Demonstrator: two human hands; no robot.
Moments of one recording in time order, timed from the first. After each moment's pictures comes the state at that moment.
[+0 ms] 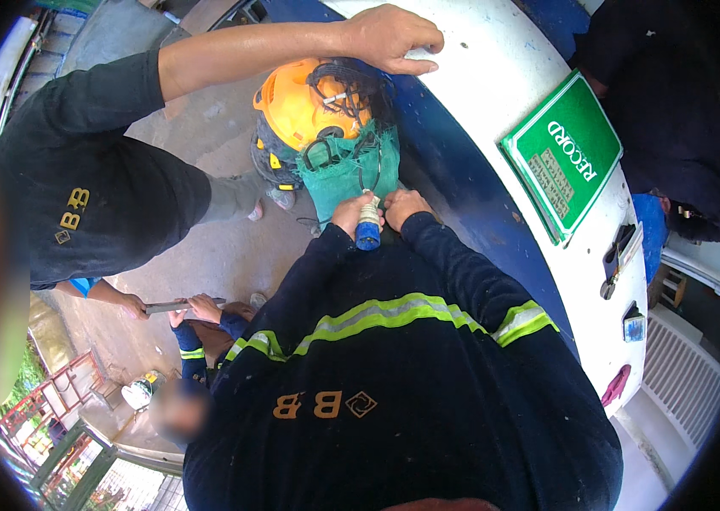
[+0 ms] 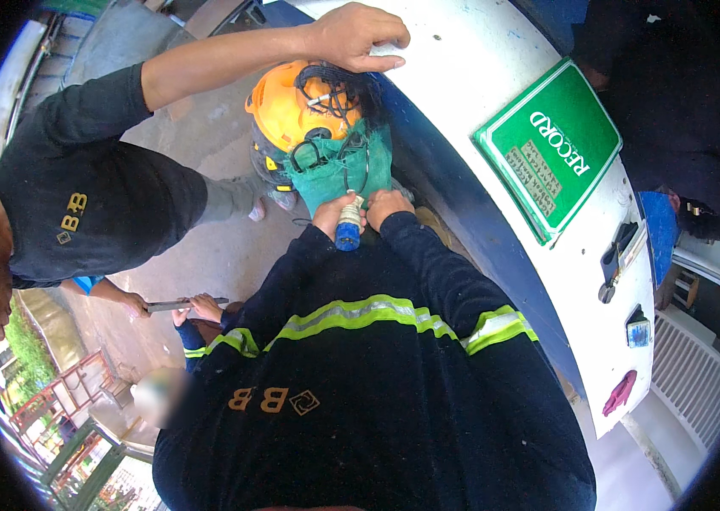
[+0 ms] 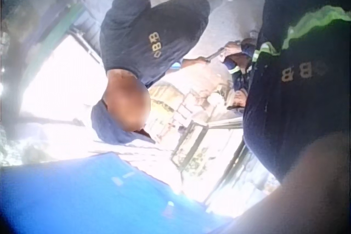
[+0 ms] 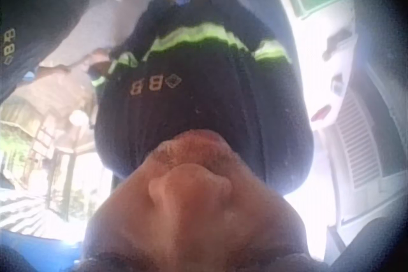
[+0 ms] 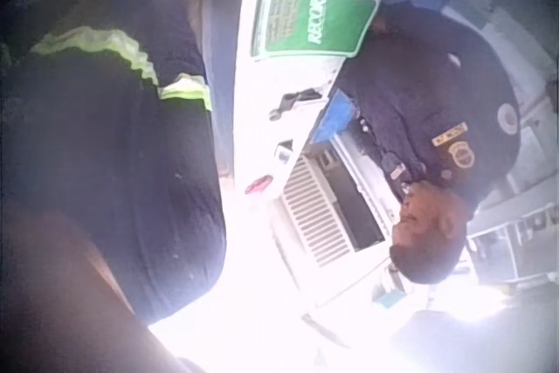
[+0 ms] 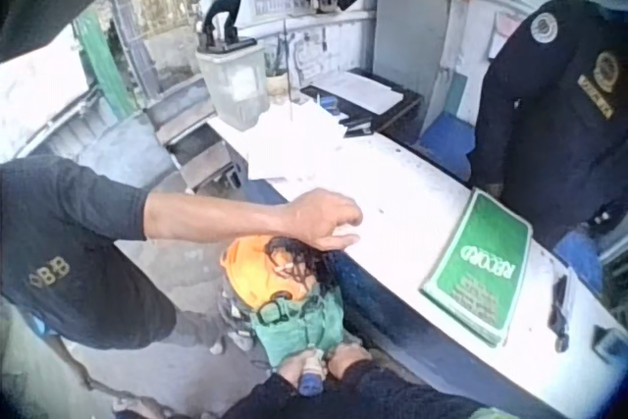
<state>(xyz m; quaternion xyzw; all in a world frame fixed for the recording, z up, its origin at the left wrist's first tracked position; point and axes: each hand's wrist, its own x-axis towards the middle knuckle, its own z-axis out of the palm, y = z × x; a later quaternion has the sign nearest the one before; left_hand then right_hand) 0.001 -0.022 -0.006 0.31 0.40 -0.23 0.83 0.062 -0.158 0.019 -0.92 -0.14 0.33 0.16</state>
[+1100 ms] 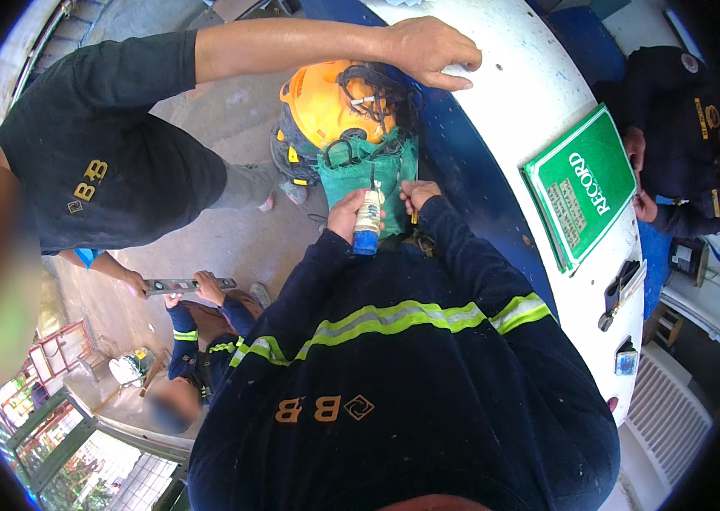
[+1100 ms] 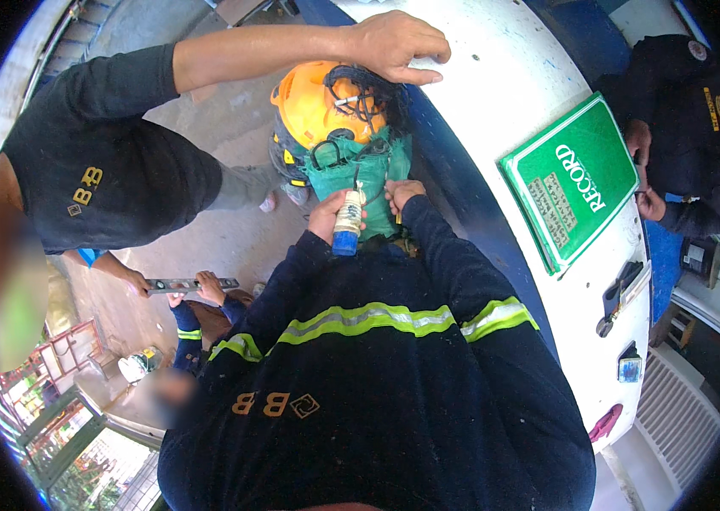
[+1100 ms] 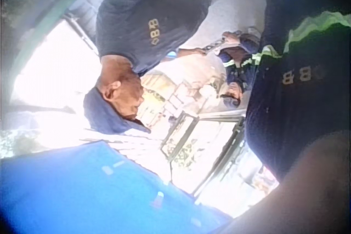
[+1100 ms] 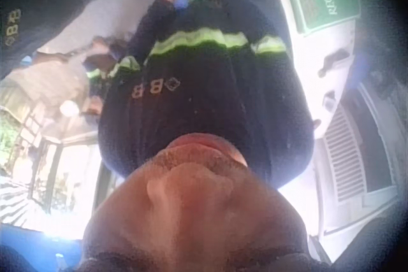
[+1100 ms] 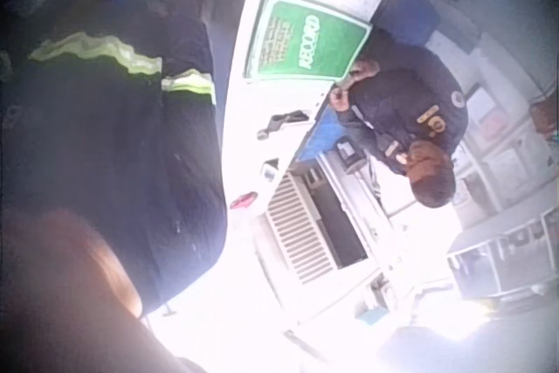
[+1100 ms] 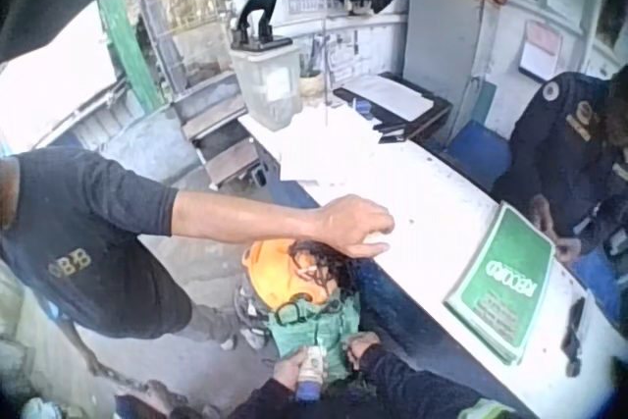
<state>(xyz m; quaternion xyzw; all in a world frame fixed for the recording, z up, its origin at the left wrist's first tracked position) -0.012 -0.001 0.007 0.30 0.34 -0.10 0.89 0.102 -0.153 -0.045 -0.68 0.18 0.44 0.56</state>
